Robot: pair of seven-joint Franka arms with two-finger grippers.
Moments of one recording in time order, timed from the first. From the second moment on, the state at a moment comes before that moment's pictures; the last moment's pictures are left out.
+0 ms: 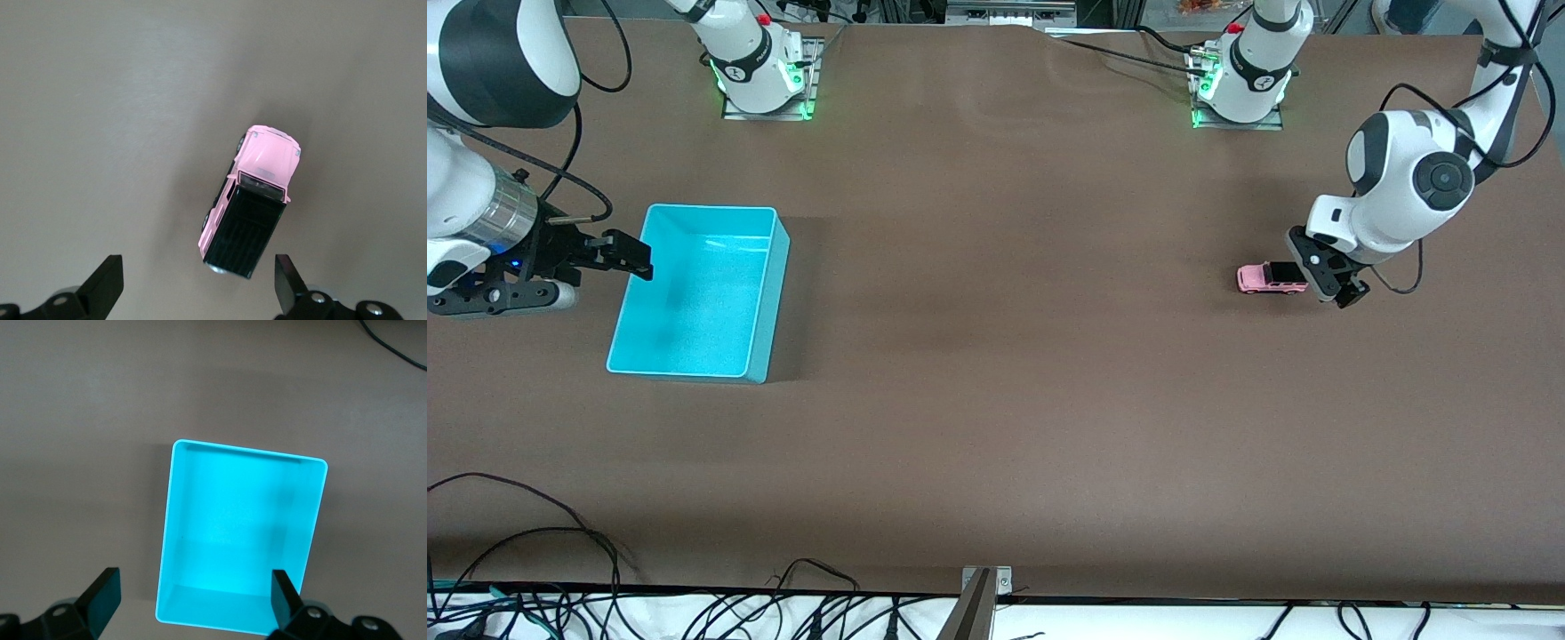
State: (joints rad) left arm 0.06 0.10 0.00 -2.44 0.10 2.48 1.17; right arm -0.02 0.16 0.10 -1.59 -0.01 1.71 -0.02
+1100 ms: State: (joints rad) left arm 0.06 0.23 0.00 -2.43 0.10 2.61 1.27; right arm -0.02 0.16 0.10 -1.59 -0.01 1.71 -0.02
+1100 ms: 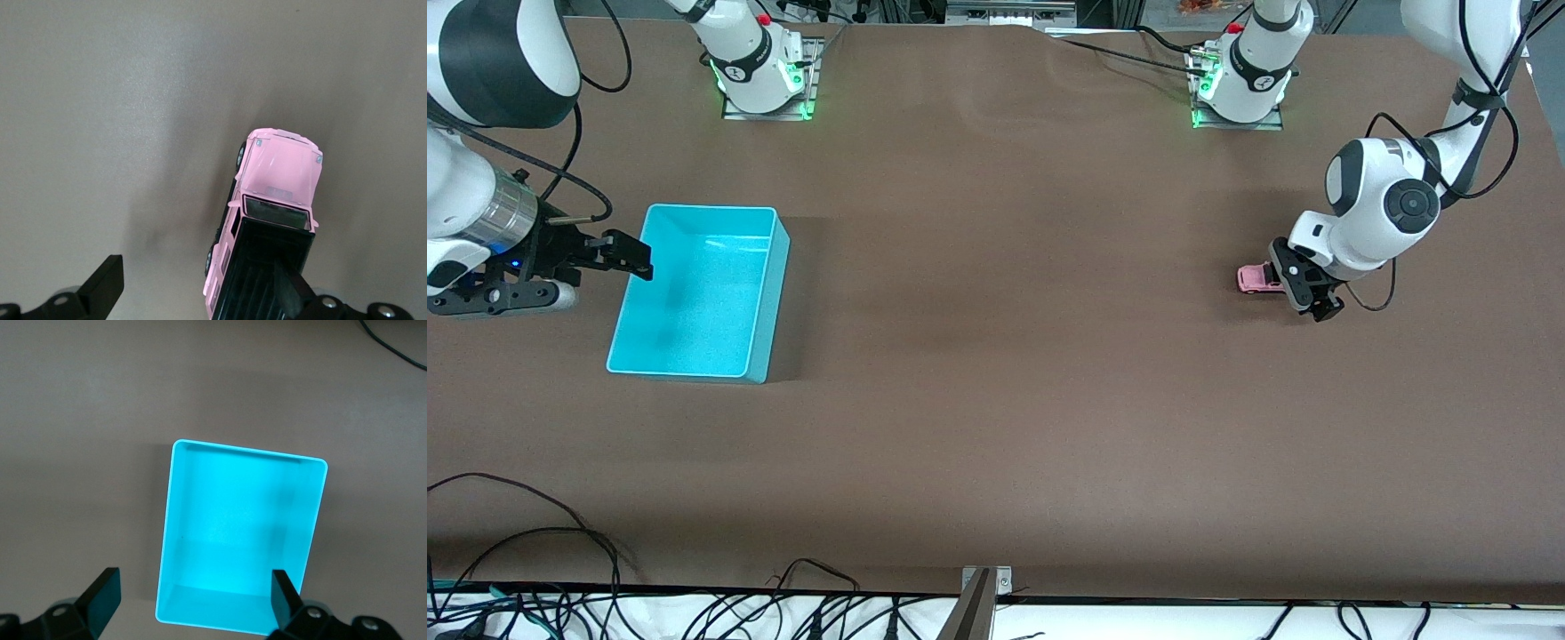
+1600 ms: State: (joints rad) left arm 0.06 0.23 0.00 -2.45 -0.02 2.56 1.39; right arm -0.02 0.16 0.10 -1.59 -0.01 1.71 -0.02
